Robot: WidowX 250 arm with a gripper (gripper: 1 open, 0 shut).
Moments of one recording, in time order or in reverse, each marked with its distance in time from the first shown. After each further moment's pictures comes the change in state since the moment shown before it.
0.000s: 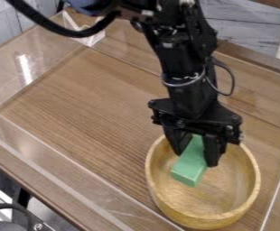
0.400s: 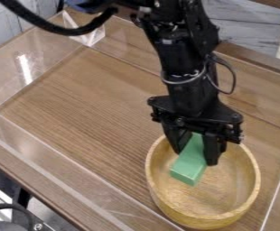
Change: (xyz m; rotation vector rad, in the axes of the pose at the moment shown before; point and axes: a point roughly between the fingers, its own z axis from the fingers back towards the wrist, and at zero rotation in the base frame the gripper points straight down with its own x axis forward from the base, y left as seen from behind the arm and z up) arm -0.001 0.001 0.007 0.008 -0.016 -0.005
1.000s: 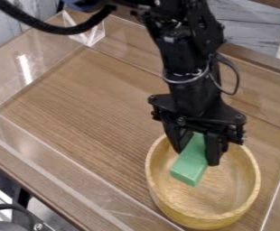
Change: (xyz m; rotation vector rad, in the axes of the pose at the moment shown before) arm -0.003 -0.003 0.005 0.019 -0.012 -0.005
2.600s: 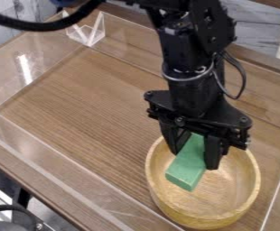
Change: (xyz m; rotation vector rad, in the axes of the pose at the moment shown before) arm -0.015 -0.009 0.016 0.057 -0.004 -0.013
